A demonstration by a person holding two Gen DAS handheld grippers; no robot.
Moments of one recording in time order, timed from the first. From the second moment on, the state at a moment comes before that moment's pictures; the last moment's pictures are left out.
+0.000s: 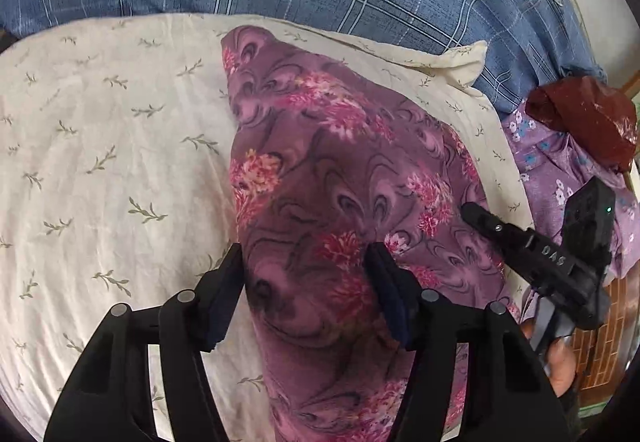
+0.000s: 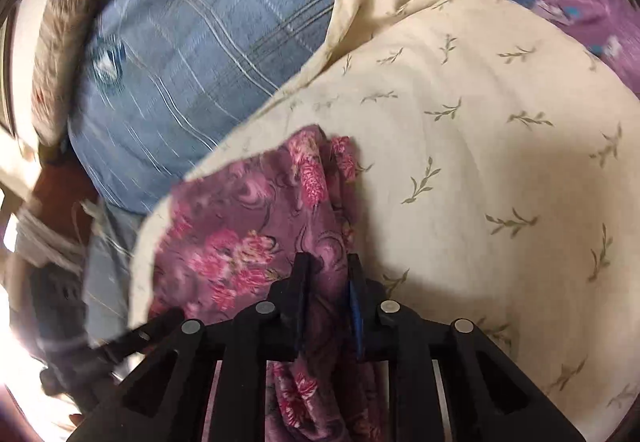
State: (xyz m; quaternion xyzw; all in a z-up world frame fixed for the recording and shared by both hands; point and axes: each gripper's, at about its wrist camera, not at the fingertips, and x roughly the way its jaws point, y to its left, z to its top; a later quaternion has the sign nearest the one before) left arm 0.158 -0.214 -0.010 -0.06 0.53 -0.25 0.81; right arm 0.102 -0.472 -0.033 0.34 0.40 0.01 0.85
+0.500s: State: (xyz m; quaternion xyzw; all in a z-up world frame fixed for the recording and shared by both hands) left arm 0.154 -0.166 0.018 -0.13 0.54 -0.26 0.79; right arm 0.064 -0.479 -0.004 0.34 0.40 -0.01 0.85
